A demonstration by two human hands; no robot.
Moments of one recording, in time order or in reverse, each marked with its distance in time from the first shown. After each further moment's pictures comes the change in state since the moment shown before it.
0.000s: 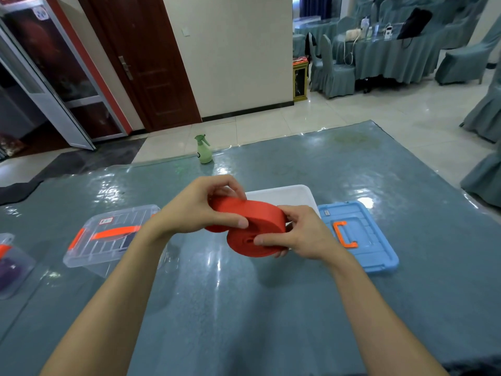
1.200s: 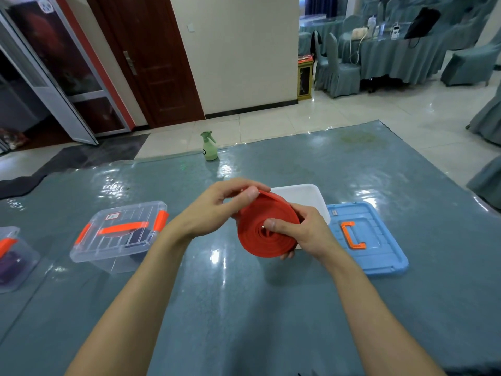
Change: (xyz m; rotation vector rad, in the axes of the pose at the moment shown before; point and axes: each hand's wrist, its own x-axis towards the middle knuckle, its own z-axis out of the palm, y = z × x) left_hand -0.002 -0.013 0.012 -0.108 0.025 -0.007; right_hand 0.008 0.000 0.021 0.184 0.045 0.062
